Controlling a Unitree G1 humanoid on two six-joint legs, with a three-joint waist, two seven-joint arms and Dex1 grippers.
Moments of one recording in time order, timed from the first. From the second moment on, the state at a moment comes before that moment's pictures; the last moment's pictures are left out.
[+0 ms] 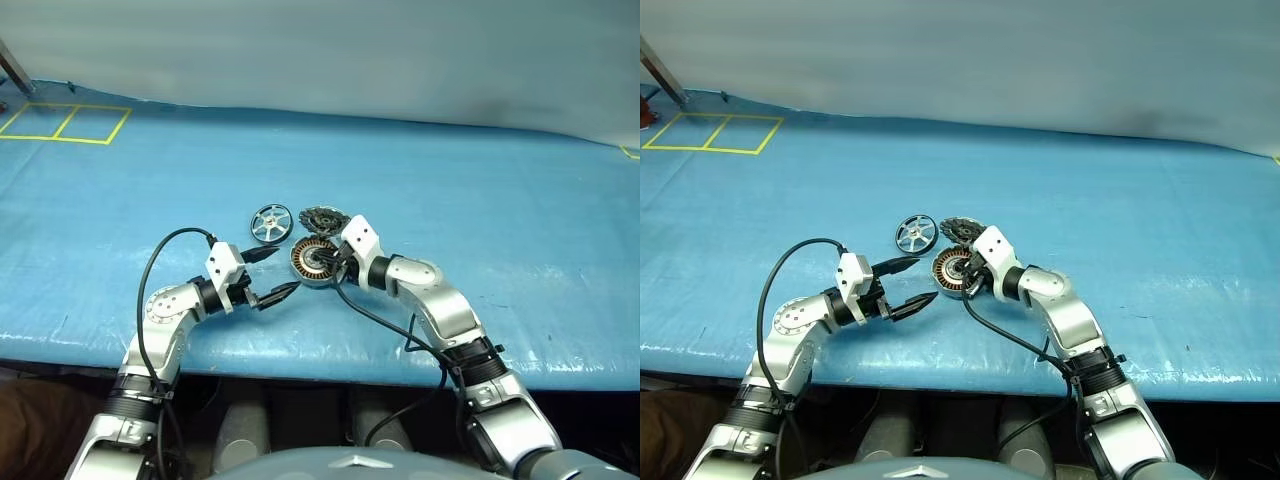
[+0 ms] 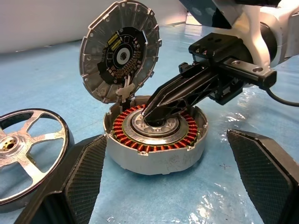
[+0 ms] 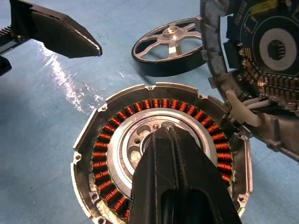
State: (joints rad) left arm -0.17 0.39 -0.08 0.12 -0.32 0.01 -0.95; right arm -0.38 -0.27 0.26 0.02 0.14 0.47 0.68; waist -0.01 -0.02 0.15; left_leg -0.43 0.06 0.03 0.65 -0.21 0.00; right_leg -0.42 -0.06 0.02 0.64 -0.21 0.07
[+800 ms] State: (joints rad) left arm -0.34 0.38 -0.01 0.25 -0.24 0.07 -0.74; right arm -0.23 -0.32 0.24 -0.20 0.18 0.47 0.65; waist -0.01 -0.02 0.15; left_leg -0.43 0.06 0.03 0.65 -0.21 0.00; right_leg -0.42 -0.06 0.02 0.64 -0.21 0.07
